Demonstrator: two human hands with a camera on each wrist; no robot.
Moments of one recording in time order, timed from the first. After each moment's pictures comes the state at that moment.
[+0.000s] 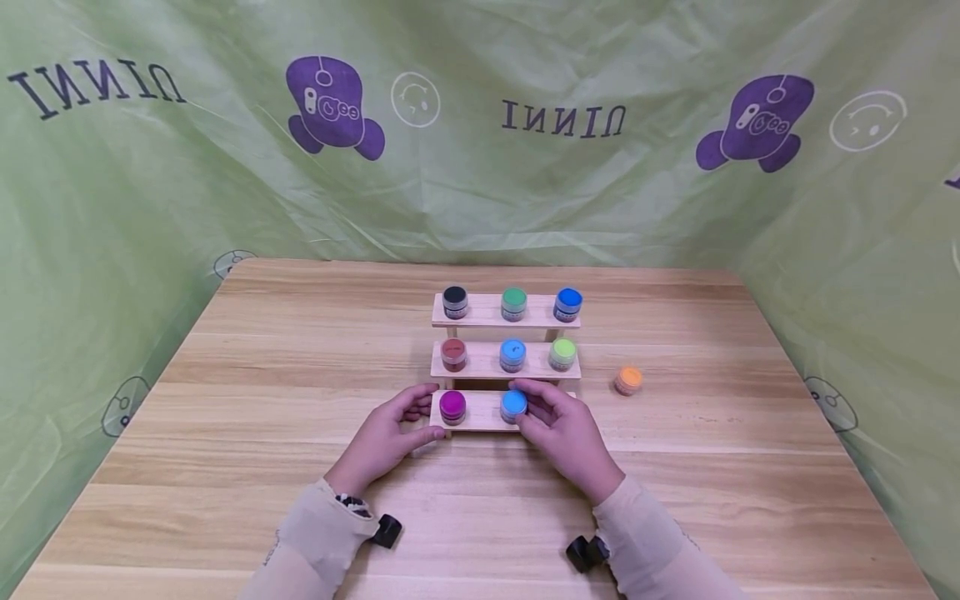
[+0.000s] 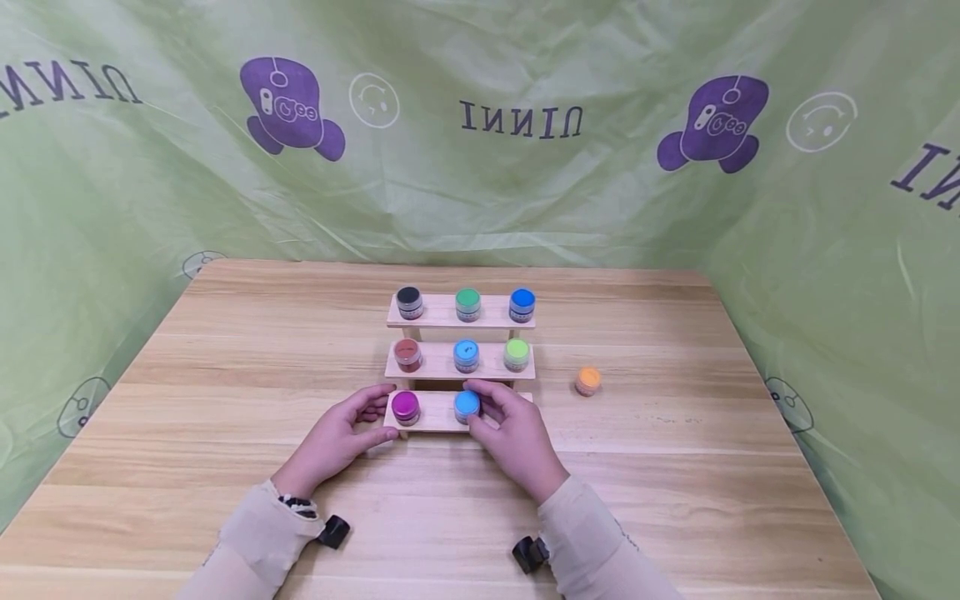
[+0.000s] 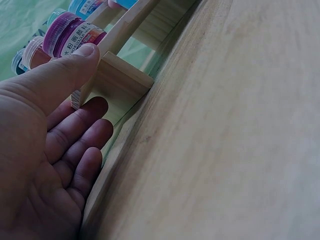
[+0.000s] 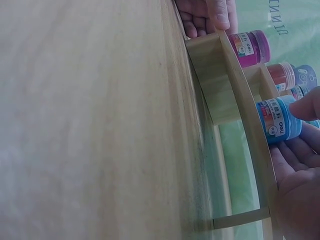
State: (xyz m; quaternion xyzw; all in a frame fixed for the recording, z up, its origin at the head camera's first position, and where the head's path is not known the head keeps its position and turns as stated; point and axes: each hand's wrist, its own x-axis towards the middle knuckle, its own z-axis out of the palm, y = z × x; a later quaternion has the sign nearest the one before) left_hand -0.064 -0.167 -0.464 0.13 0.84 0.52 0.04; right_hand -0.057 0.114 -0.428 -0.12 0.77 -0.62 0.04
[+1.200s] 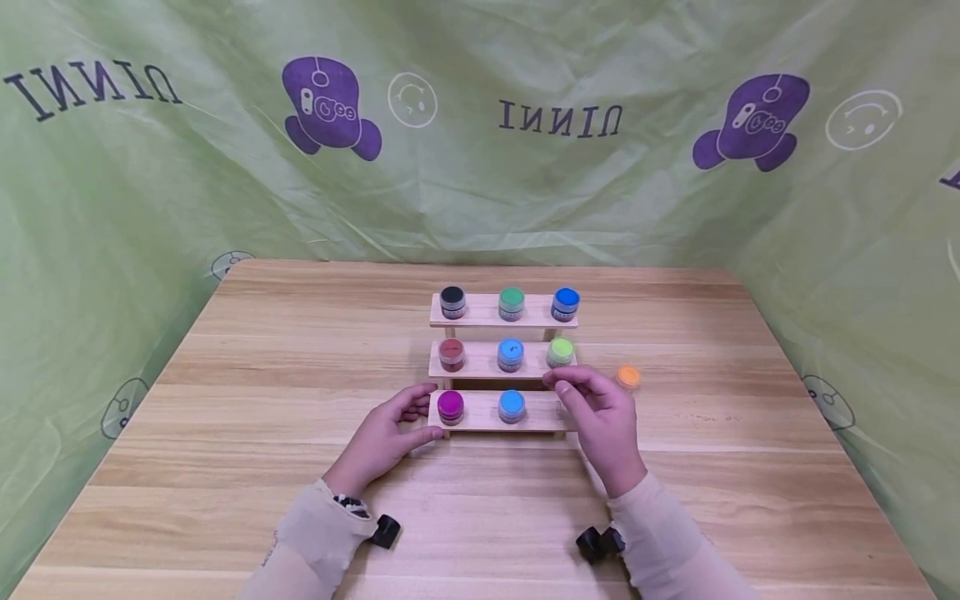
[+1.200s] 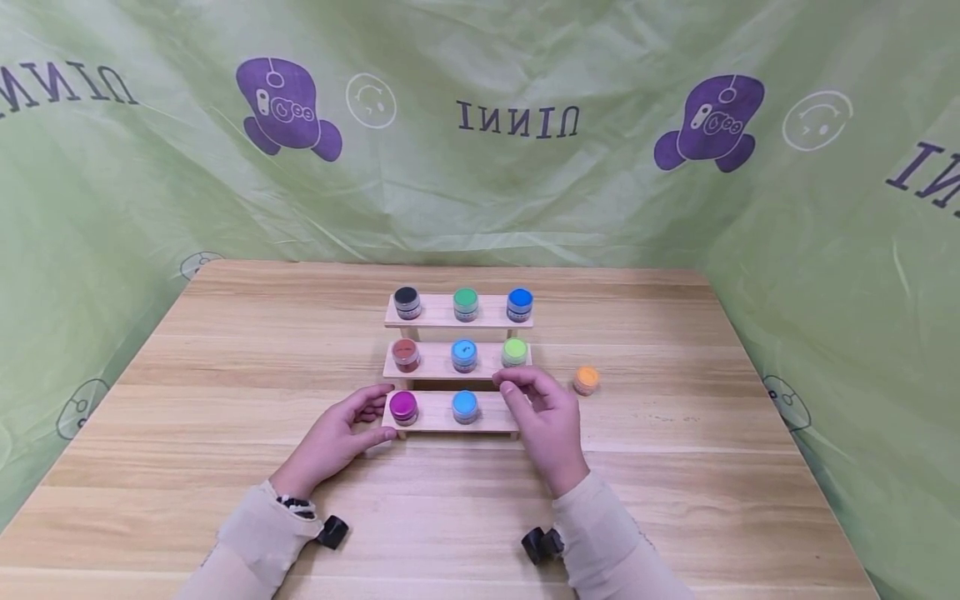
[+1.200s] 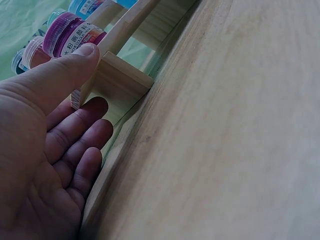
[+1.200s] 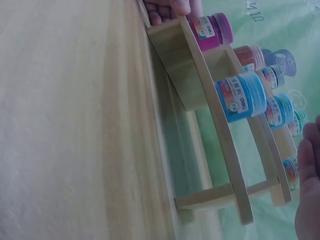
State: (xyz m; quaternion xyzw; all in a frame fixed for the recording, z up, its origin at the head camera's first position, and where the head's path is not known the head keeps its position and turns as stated) left_hand -0.063 -0.167 -0.462 0.13 0.84 0.52 0.04; right_hand -0.056 0.136 -0.409 -0.11 0.71 -0.68 -0.14
